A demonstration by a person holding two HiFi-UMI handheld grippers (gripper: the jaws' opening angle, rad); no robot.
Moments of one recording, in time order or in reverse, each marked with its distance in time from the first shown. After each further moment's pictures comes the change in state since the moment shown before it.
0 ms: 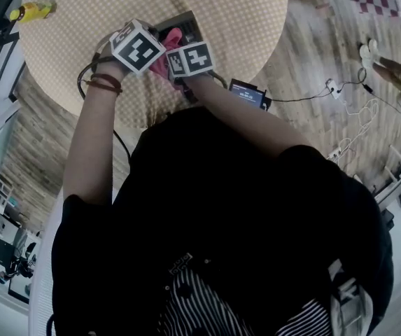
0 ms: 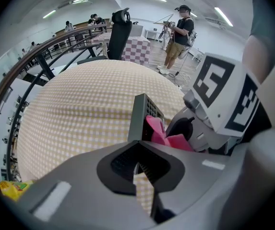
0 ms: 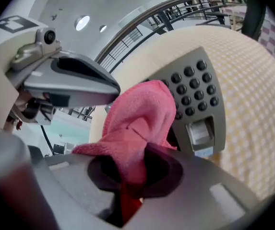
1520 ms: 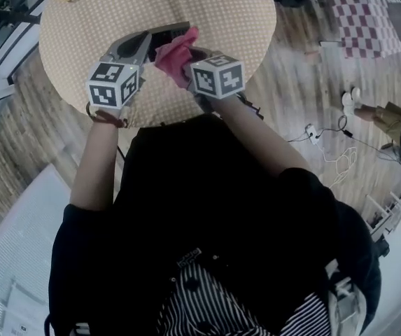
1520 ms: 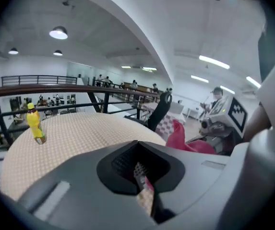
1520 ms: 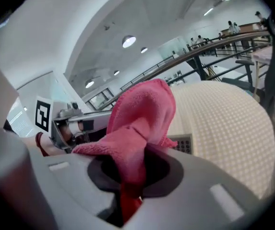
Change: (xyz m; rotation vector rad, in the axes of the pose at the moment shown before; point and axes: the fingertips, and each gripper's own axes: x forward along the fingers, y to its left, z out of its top) left arm -0.153 -0.055 0.008 -0.602 -0.824 0.346; right arm -0.163 0.068 0.012 -0.384 -0.278 0.167
